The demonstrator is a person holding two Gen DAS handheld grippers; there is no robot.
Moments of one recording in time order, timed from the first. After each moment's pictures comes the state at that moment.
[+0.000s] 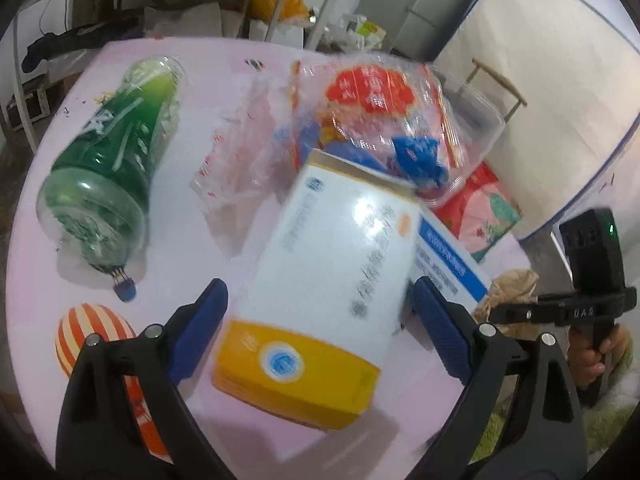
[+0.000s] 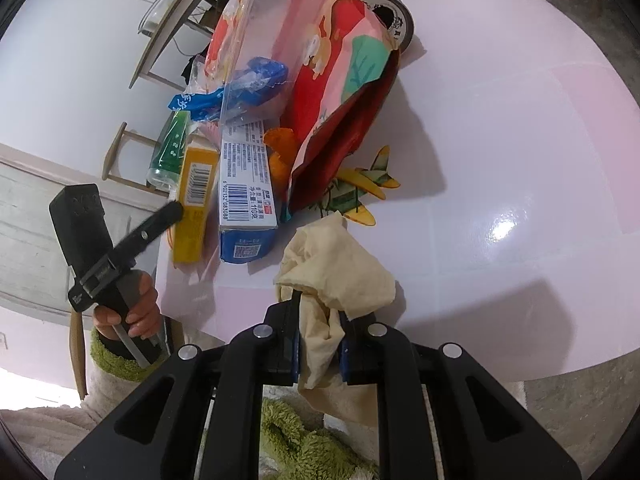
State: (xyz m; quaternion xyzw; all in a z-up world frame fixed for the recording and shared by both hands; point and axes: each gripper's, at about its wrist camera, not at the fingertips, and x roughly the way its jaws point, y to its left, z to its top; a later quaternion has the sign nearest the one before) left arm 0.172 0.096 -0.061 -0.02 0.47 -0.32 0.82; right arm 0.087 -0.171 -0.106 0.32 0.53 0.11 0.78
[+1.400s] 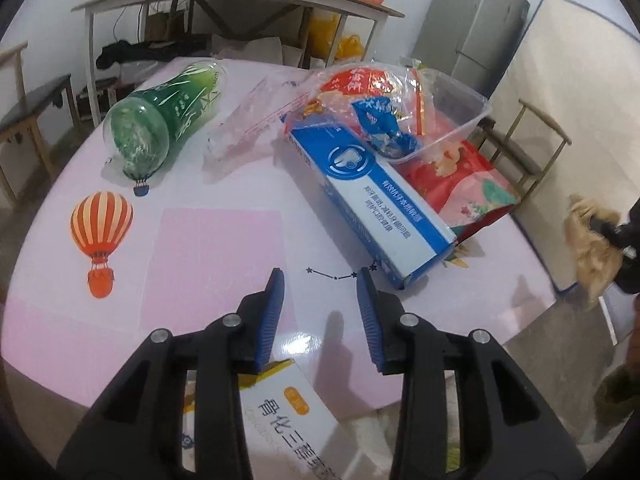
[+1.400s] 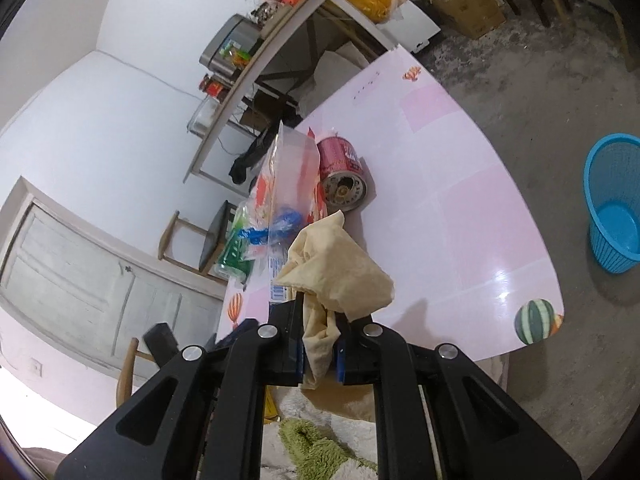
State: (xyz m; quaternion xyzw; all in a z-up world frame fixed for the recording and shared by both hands) left arm 0.081 0.070 -0.064 -0.07 0.40 -0.19 0.89; right arm 0.004 -0.282 -0.037 0.39 0.37 0.11 0.84
